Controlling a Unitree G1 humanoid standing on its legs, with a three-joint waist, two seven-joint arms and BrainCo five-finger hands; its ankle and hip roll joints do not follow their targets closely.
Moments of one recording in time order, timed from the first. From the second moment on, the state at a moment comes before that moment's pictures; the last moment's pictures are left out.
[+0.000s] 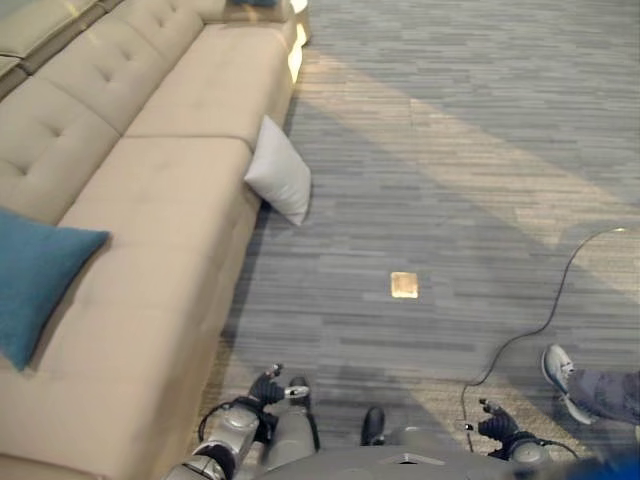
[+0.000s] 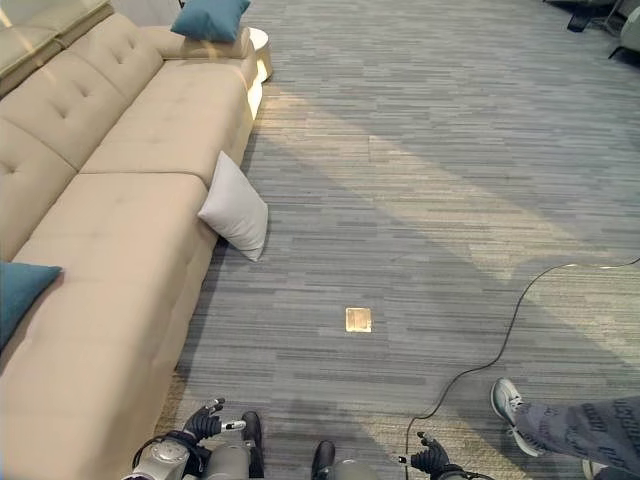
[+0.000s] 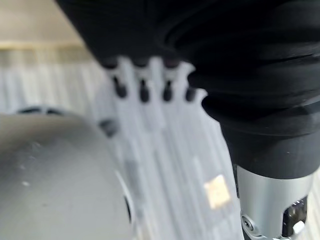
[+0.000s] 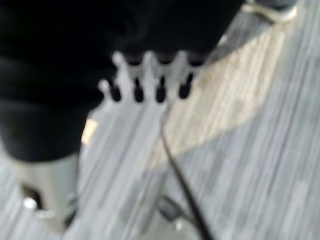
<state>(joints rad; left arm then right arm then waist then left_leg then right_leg) -0.11 0.22 -0.31 1.17 -0.13 -0.16 0.02 0.01 -0.32 0.30 1.16 0.06 -0.13 -0.09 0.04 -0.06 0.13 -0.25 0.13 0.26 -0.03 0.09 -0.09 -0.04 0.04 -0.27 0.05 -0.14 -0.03</state>
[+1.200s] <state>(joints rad) -0.13 0.22 -0.31 1.15 -0.15 -0.18 0.04 0.00 -0.37 0.35 0.93 0.05 -0.15 -0.08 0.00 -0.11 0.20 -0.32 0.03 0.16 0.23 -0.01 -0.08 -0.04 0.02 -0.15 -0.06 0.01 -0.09</state>
